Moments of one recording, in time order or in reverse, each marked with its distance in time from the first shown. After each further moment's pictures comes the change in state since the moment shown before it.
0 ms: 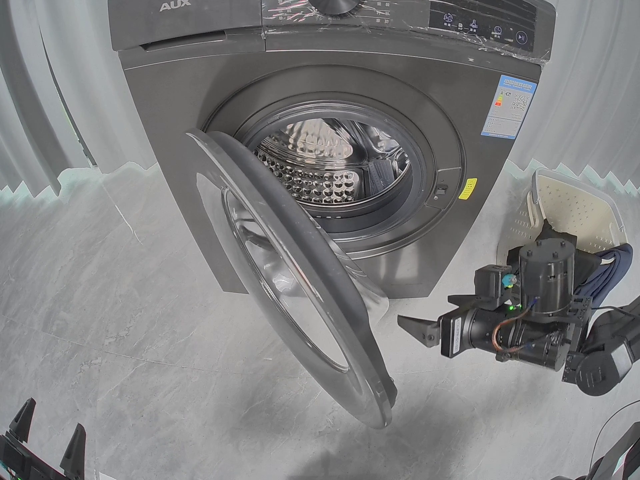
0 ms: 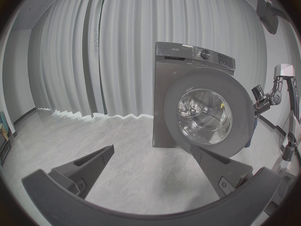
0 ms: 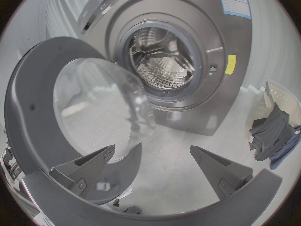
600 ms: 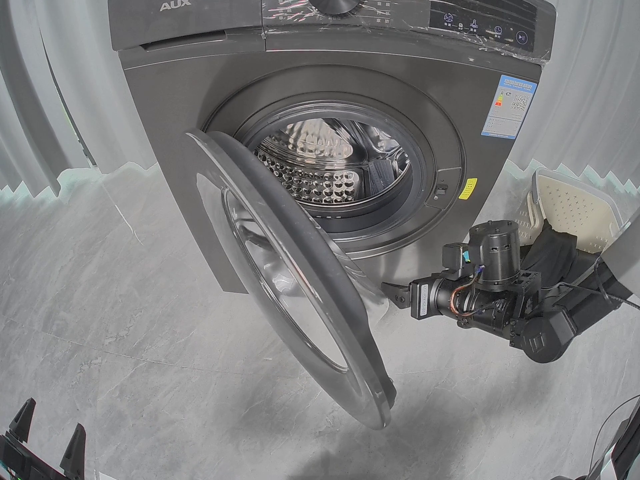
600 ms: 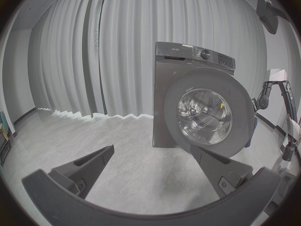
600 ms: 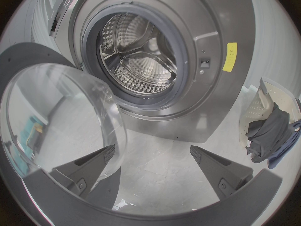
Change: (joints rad) left arm 0.000 0.000 0.000 0.000 0.000 0.000; right arm -0.076 0.255 -0.249 -0.009 -0.046 0.012
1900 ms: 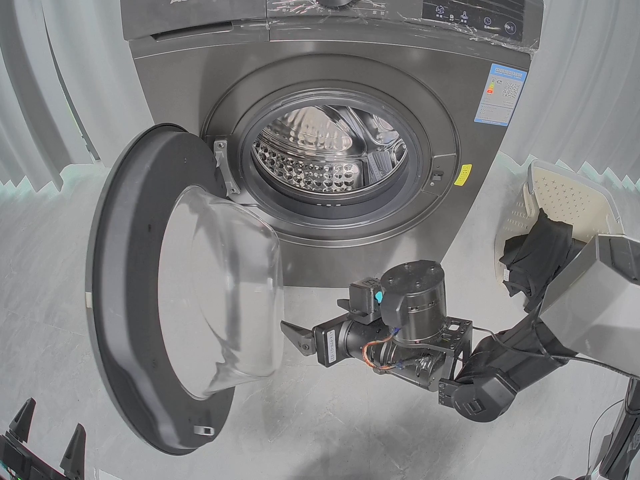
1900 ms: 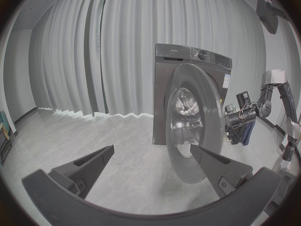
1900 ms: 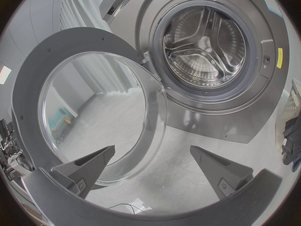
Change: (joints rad) left arm 0.000 0.000 0.000 0.000 0.000 0.001; right arm 0.298 0.141 -0.081 -0.171 0.001 0.036
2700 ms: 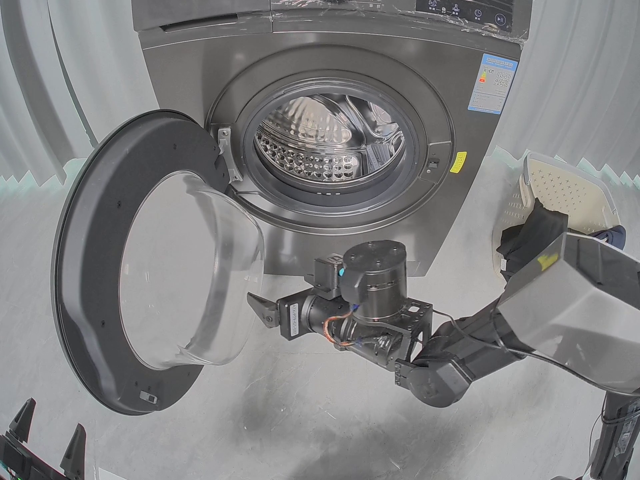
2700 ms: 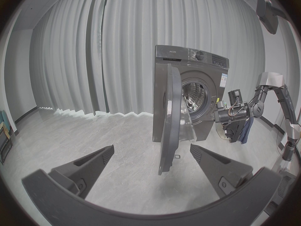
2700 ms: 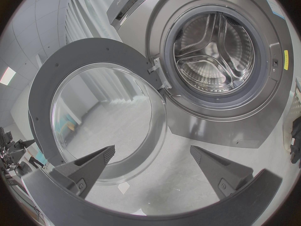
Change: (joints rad) left arm 0.000 0.000 0.000 0.000 0.000 0.000; right arm 0.013 0.118 -0.242 0.015 0.016 0.001
